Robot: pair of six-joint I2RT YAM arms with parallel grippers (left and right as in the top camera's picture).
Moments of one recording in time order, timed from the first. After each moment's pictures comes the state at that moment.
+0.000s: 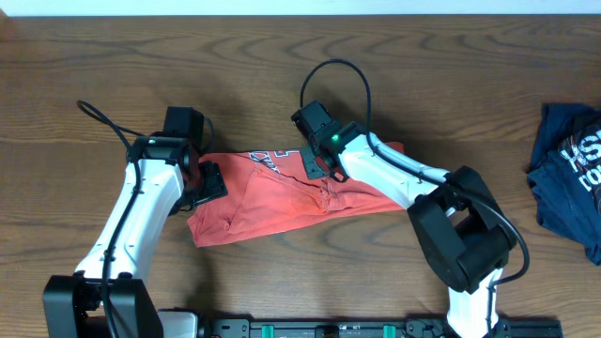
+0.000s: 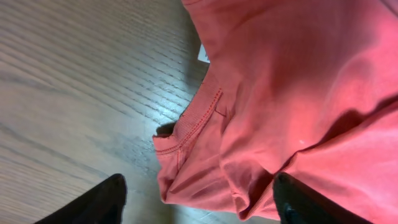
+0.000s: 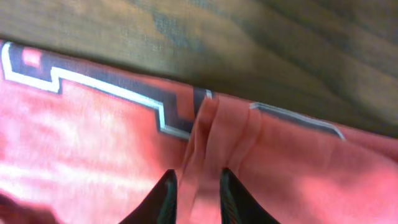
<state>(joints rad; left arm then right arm) -0.07 1.50 1.03 -1.02 -0.08 -0.43 0.66 2.03 1.37 -0.61 0.10 0.36</state>
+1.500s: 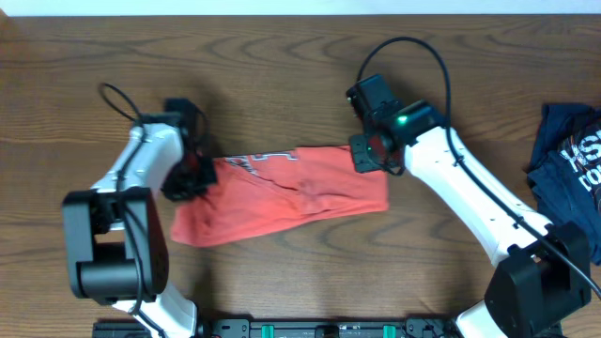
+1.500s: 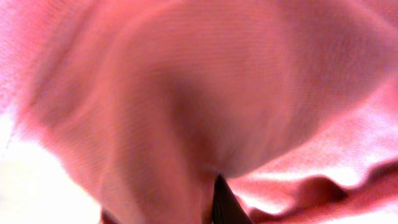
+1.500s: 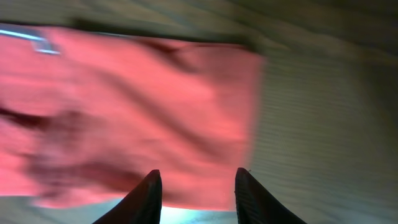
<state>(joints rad) 0.04 1.82 1.16 -1.02 -0.01 -0.28 0.50 1.71 1.39 -1.00 0.09 0.33</state>
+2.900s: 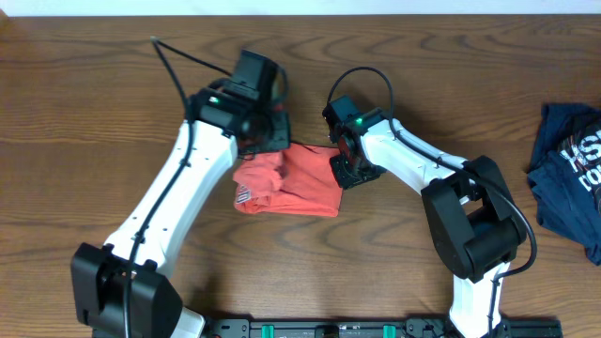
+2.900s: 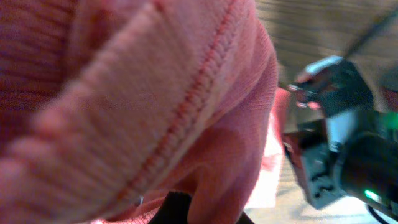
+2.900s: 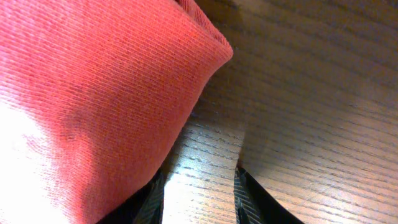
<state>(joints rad) -0.40 1.65 1.46 -0.99 0.11 -0.43 0.53 2.06 1.38 -0.87 0.00 0.22</state>
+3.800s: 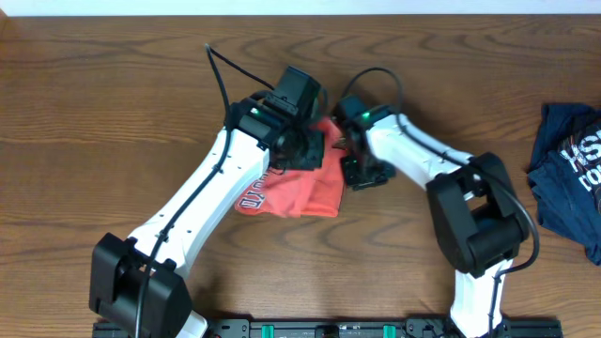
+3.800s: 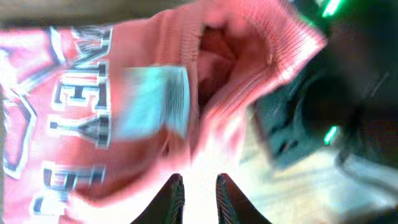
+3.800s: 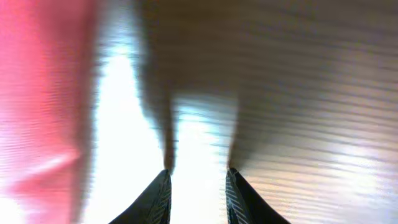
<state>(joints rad) -0.54 1.69 1.46 -1.01 0.18 -0.44 0.47 2.06 1.40 -1.00 0.00 0.31</state>
